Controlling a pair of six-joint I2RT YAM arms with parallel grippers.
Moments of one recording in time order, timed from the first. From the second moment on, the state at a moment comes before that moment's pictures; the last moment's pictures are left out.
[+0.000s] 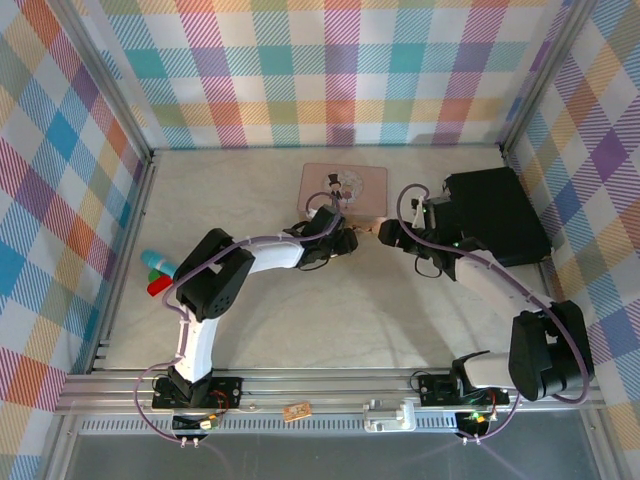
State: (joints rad) left arm -0.73 2.04 1.28 -0.06 -0.02 -0.87; right arm 0.30 1.31 0.80 -0.21 -0.24 0.52
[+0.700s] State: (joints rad) left arm -0.74 2.08 1.33 -0.11 -0.07 -0.83; right arm 0.28 1.30 0.76 -0.18 -0.29 0.58
